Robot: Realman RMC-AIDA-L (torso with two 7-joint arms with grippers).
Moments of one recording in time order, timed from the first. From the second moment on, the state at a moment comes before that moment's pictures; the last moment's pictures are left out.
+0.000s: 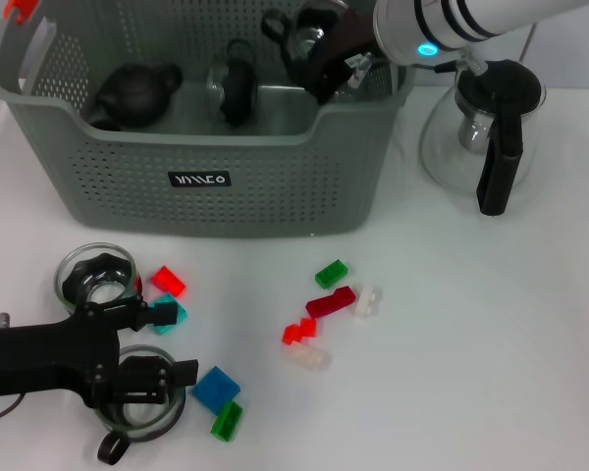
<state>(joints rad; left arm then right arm) -0.36 -2.03 -2.57 -0.60 -1.03 1.78 -1.28 1.21 2.10 -1.17 -0.52 -2.40 -0.81 2.00</state>
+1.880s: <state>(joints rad) -0.35 -2.03 -2.57 -0.60 -1.04 1.78 -1.28 1.25 2.11 -1.23 -0.49 -2.39 -0.75 2.00</state>
